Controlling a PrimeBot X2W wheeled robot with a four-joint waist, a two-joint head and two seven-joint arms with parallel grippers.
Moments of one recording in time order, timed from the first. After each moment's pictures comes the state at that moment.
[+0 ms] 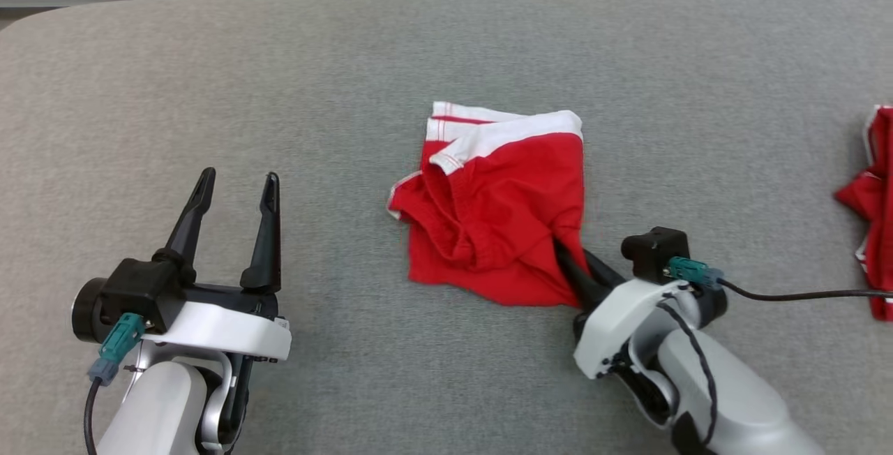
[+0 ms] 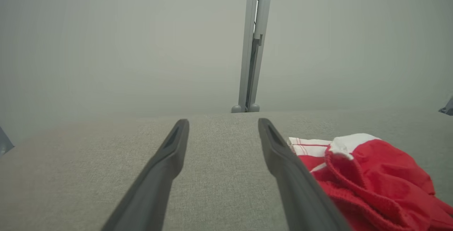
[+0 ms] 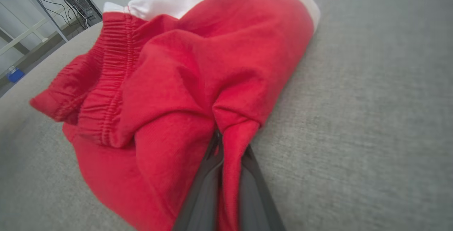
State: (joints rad) left arm -0.25 0.25 -0.28 0.13 -0.41 0.12 -0.26; right arm -0.57 -0.05 0.59 0.80 0.53 0.13 -0.20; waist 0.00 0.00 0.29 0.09
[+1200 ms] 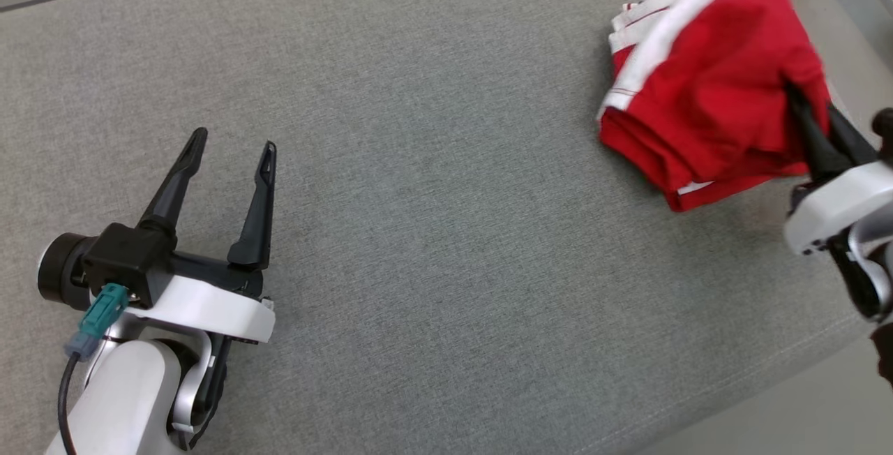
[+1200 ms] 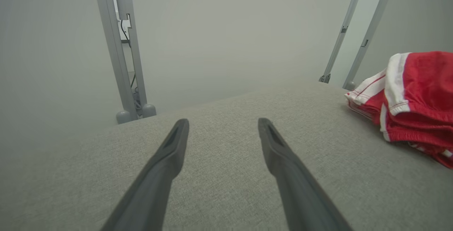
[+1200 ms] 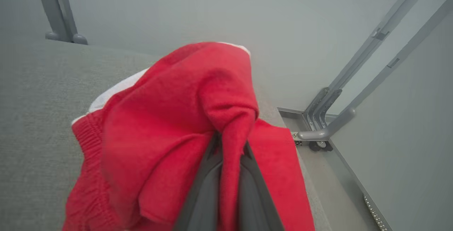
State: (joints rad) left arm -0.30 0.35 -0.31 0.00 -0.37 0.12 -0.15; right arm -0.61 -0.38 0.23 0.51 0.28 0.13 -0.15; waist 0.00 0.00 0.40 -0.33
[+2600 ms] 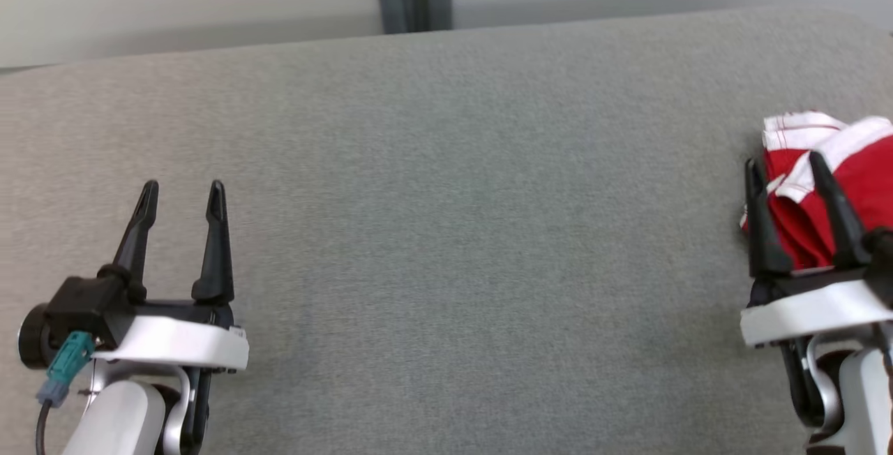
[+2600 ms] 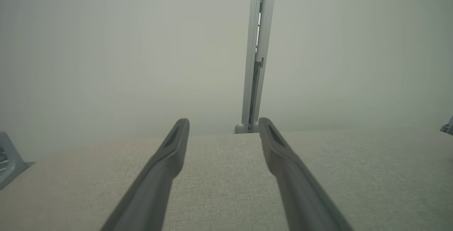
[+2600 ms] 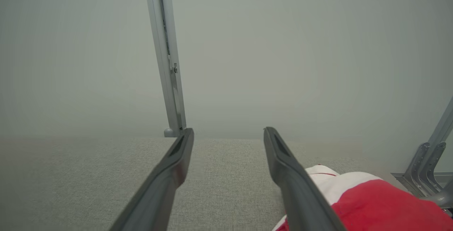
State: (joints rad) left arm -0.20 0.31 -0.23 0.06 -0.44 0.18 -0.25; right arm -0.25 -0.09 -0.06 0.11 0.13 0.13 -0.17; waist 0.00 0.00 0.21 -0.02
